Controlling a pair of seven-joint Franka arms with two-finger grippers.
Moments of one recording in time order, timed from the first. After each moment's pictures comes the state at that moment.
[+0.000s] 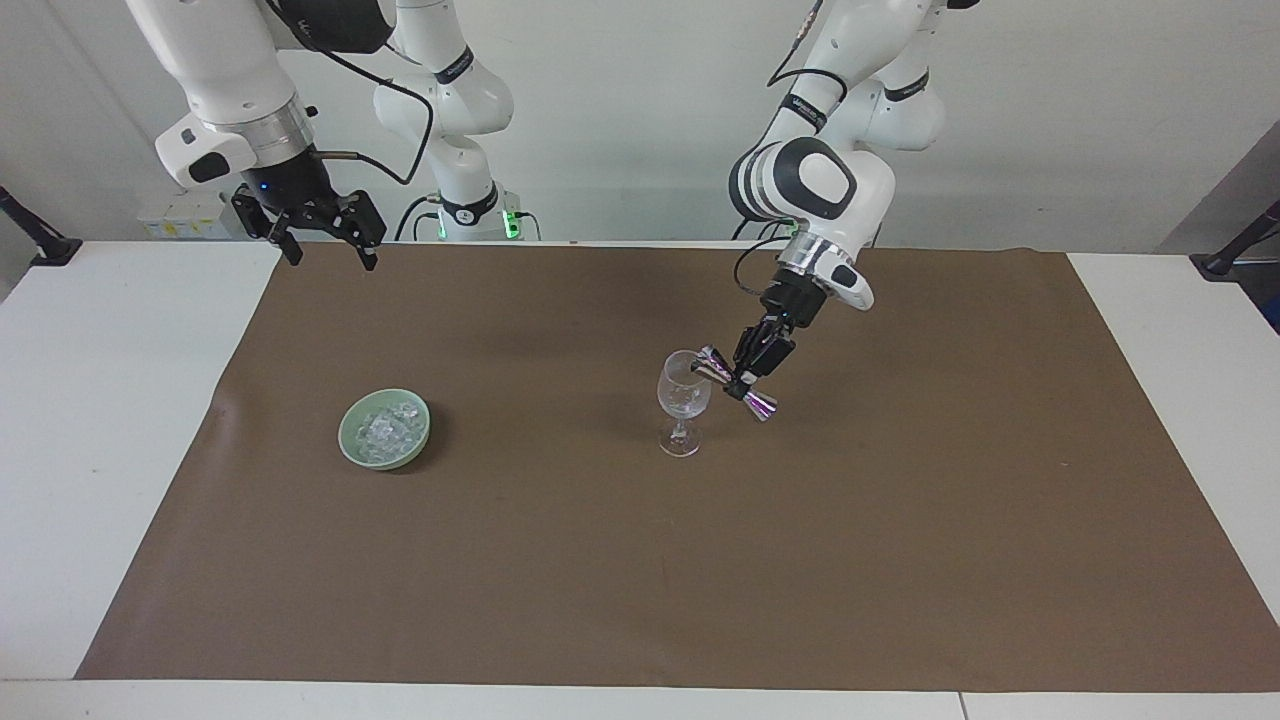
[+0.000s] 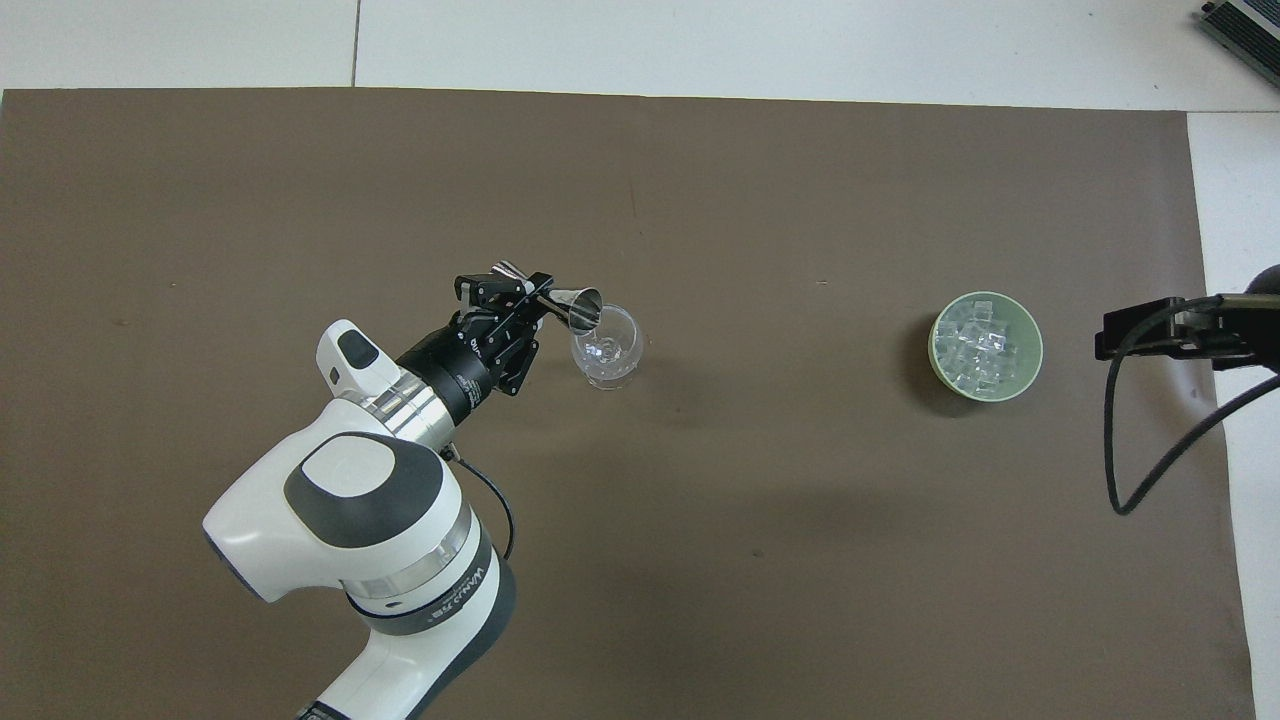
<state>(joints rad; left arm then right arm) -0.47 0.08 -0.15 -2.06 -2.14 3.04 0.11 0.04 -0.07 -0.05 -1.65 -0.01 1.59 0.09</state>
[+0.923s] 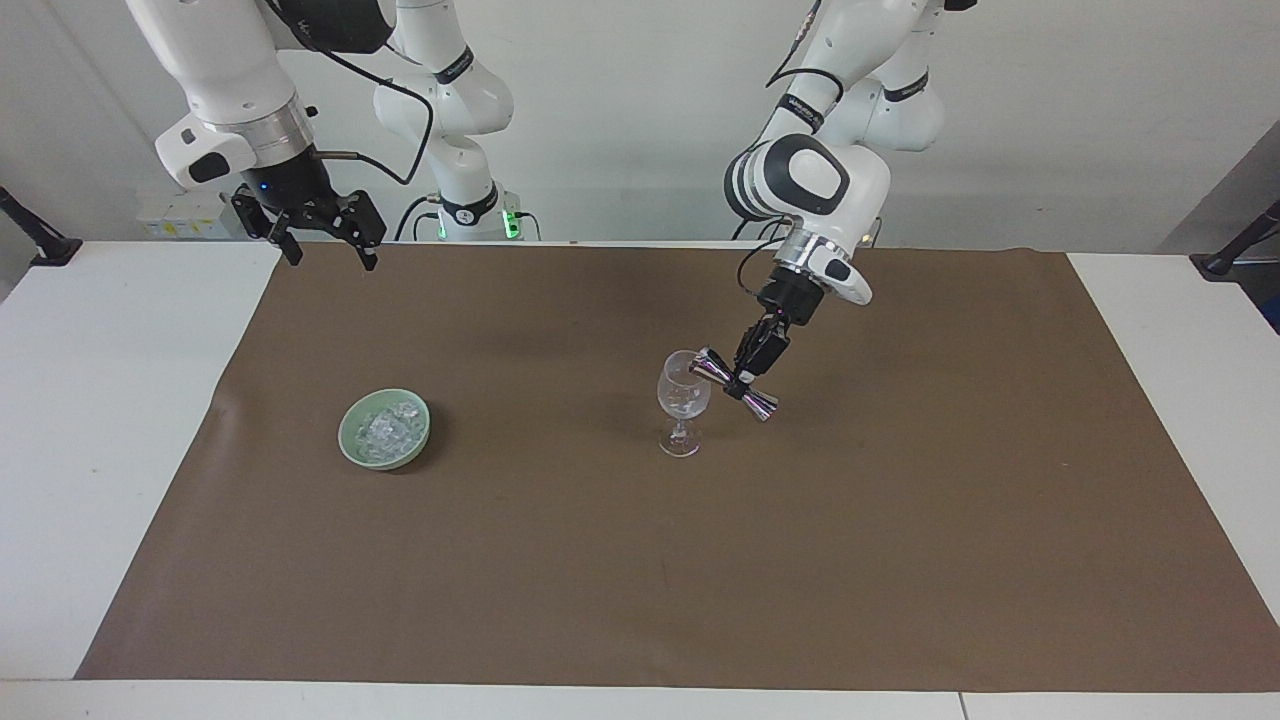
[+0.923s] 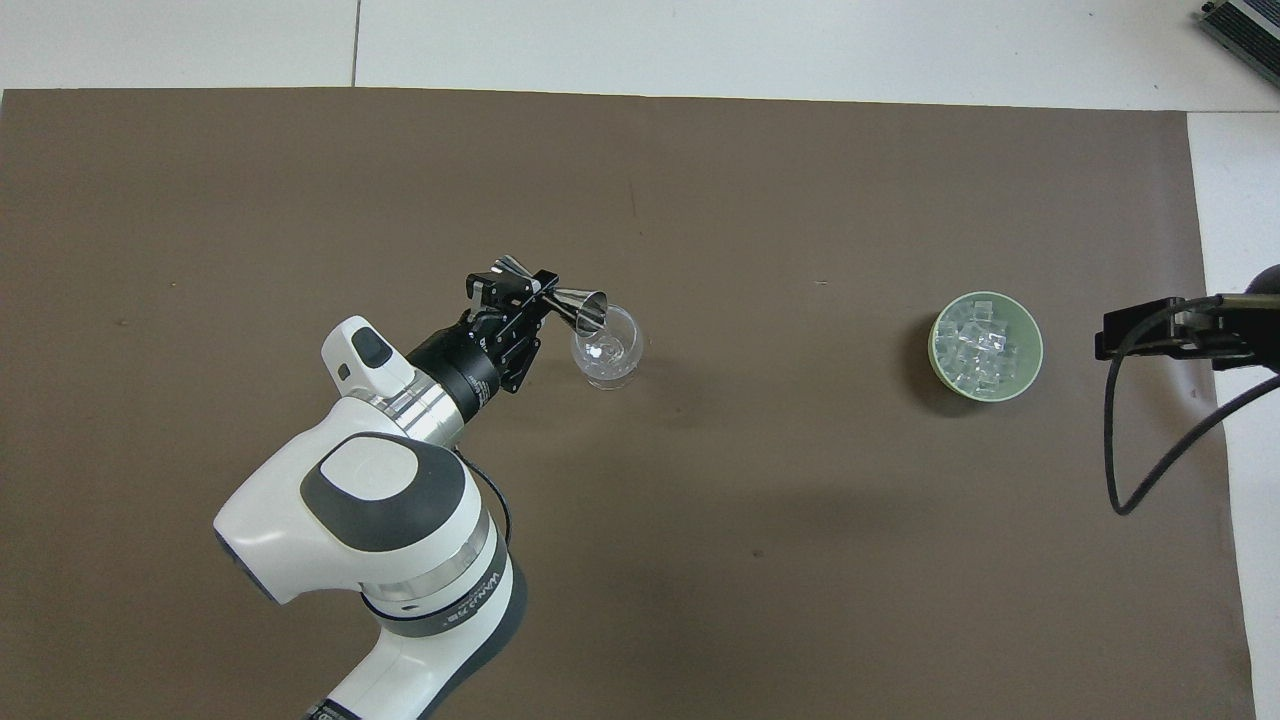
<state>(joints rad) -0.50 0.09 -0.15 -2.03 -2.10 3.09 0.17 0.04 -0.07 -0.05 -1.65 -0.01 1.59 0.09</state>
